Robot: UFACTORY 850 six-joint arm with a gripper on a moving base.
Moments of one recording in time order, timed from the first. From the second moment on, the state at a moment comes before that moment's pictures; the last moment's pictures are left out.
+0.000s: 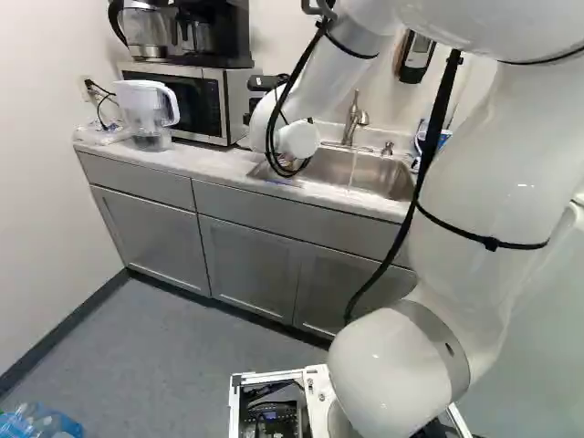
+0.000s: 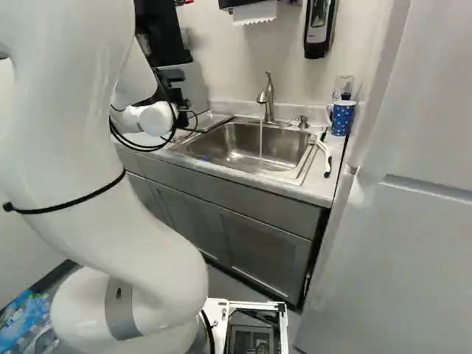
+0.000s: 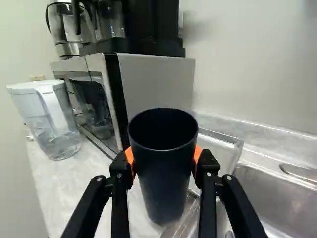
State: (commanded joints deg) arm 15.5 -5.9 -47.0 1.1 45.4 0.0
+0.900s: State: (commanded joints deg) arm 8.1 -4.1 -45.1 1.1 45.4 0.0
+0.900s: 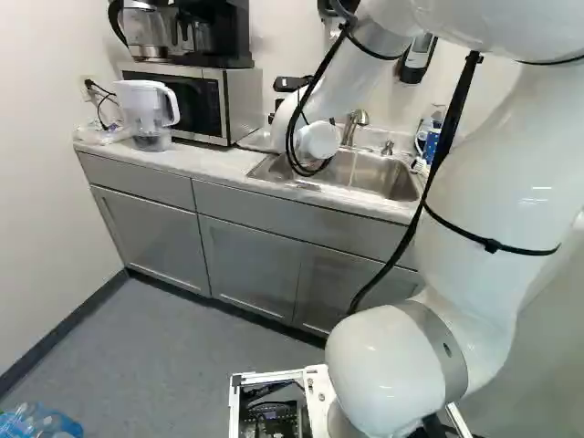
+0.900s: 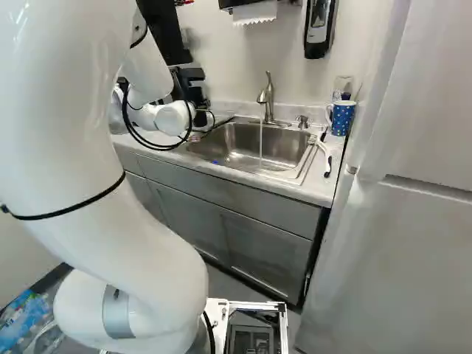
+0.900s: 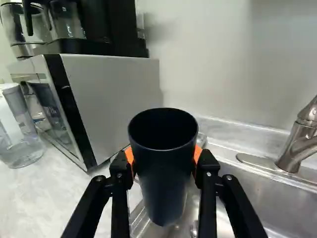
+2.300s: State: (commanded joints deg) arm -3.6 -6.4 -43.0 1.1 45.4 0.0
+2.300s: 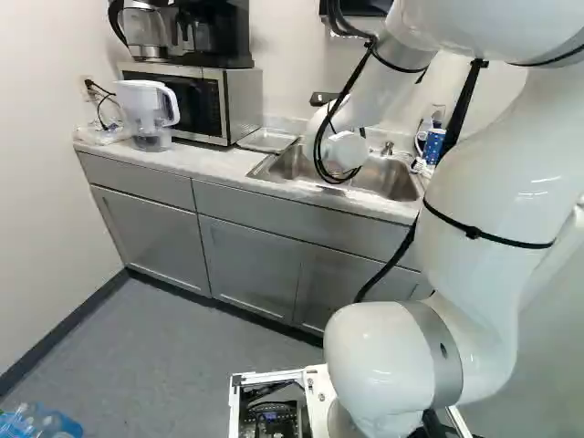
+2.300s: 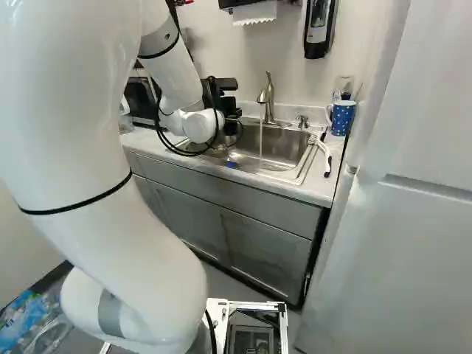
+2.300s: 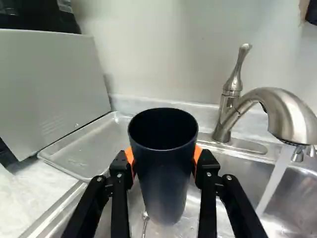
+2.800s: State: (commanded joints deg) arm -7.8 -9.4 -42.9 1.1 45.4 0.0
